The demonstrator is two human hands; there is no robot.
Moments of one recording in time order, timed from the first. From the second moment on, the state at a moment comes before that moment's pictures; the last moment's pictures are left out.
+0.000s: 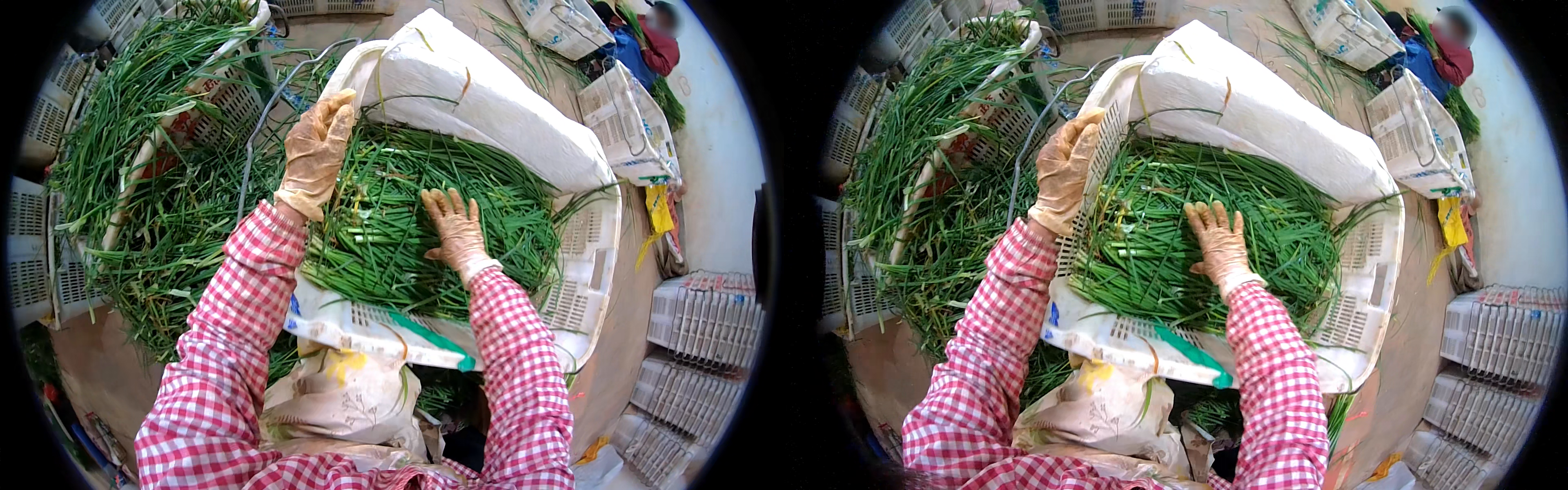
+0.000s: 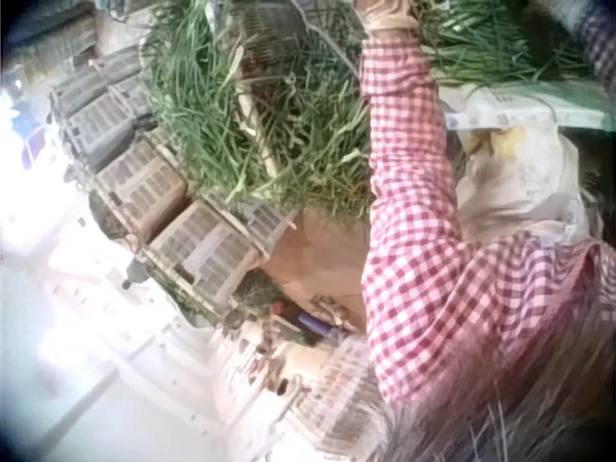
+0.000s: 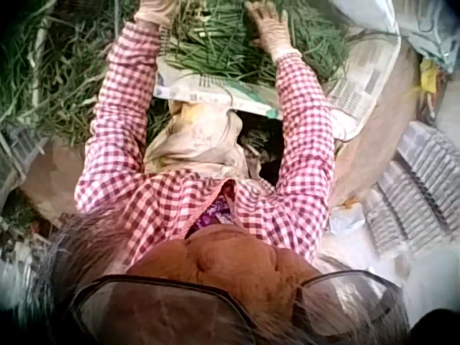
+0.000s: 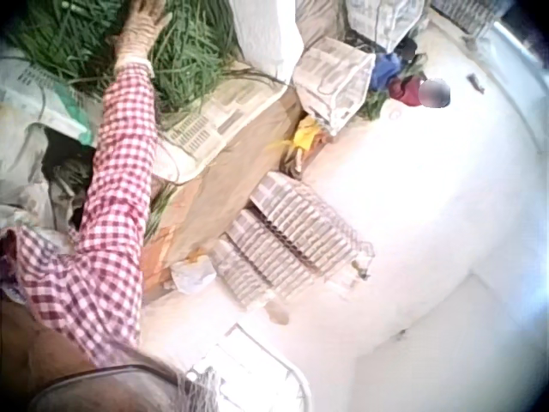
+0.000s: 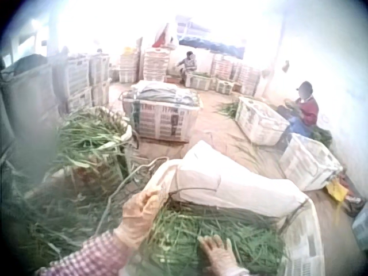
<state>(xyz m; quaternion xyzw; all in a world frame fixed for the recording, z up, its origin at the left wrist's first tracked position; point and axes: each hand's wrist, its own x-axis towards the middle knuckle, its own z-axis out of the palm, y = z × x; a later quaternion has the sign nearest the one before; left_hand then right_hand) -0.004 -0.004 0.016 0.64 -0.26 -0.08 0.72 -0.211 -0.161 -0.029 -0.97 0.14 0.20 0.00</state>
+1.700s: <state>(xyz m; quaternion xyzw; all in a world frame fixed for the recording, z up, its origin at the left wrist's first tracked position) -0.001 -0.001 0.032 0.62 -0.21 -0.13 0.74 -0.124 -0.269 -0.063 -0.93 0.29 0.19 0.14</state>
